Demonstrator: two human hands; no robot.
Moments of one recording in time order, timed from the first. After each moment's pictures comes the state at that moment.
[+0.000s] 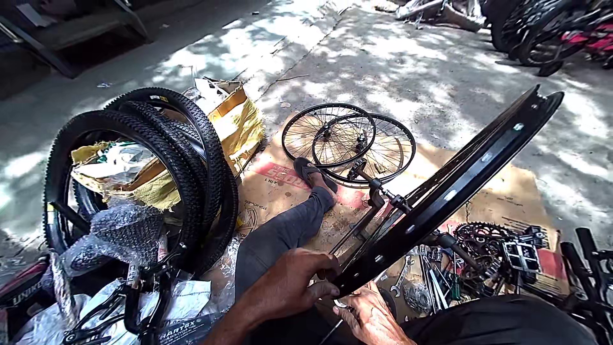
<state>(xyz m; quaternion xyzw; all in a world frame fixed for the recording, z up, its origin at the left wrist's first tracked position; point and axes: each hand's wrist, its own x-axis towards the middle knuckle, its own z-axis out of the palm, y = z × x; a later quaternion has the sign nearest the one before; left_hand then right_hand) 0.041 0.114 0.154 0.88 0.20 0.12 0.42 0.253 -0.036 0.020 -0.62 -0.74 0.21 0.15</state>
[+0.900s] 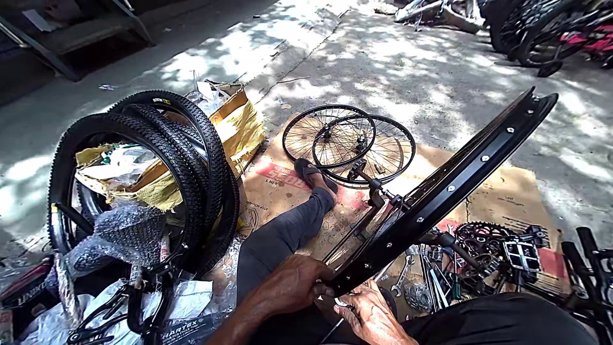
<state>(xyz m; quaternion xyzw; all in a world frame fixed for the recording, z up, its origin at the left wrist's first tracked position) 0.043 0.114 0.132 0.91 0.19 -0.02 0.37 0.253 -0.036 0.019 -0.62 -0.74 0.21 0.14</state>
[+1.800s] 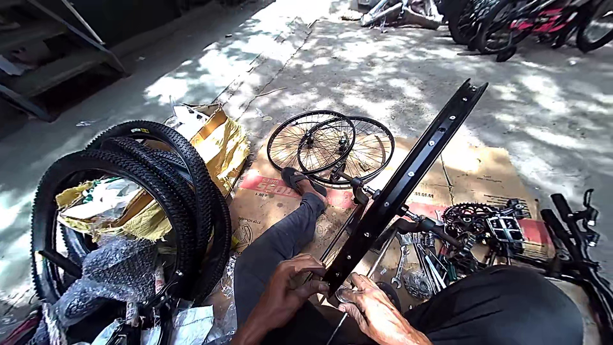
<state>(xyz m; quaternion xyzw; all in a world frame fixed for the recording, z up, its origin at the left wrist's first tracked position) 0.041 0.108 0.112 0.78 0.19 0.27 0.53 0.260 -0.039 0.039 -0.62 -0.71 0.25 0.23</state>
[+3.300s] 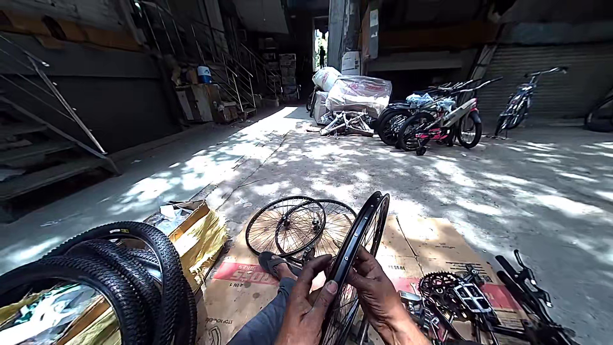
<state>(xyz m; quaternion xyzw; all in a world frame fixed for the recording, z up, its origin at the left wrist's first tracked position) 0.172 0.123 0.220 0.65 0.12 0.43 0.62 0.329 0.067 0.222 -0.35 -0.37 0.40 0.76</state>
